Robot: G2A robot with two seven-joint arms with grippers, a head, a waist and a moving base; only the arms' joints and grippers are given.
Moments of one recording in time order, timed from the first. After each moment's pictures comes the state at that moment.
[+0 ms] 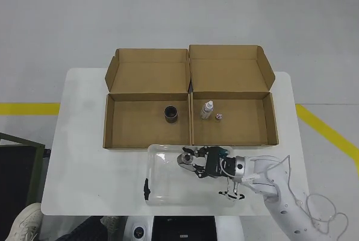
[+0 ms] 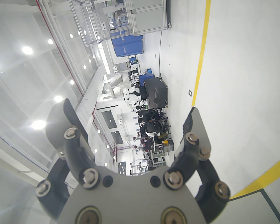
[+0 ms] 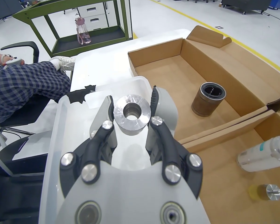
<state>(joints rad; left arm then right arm) -0.01 -0.37 -0.75 -1.25 2.03 -0.40 0.22 -1.35 -1.11 1.14 -1.85 -1.18 -0.84 0.12</state>
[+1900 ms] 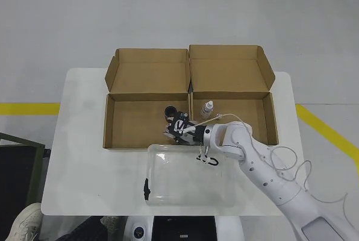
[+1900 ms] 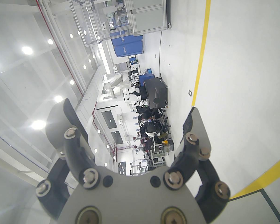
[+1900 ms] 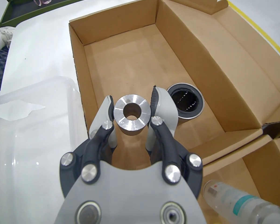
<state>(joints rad) -0.01 -0.37 -0.75 -1.25 2.03 -0.40 0.22 -0.85 -1.24 0.79 -1.45 -1.14 -0.61 0.32</state>
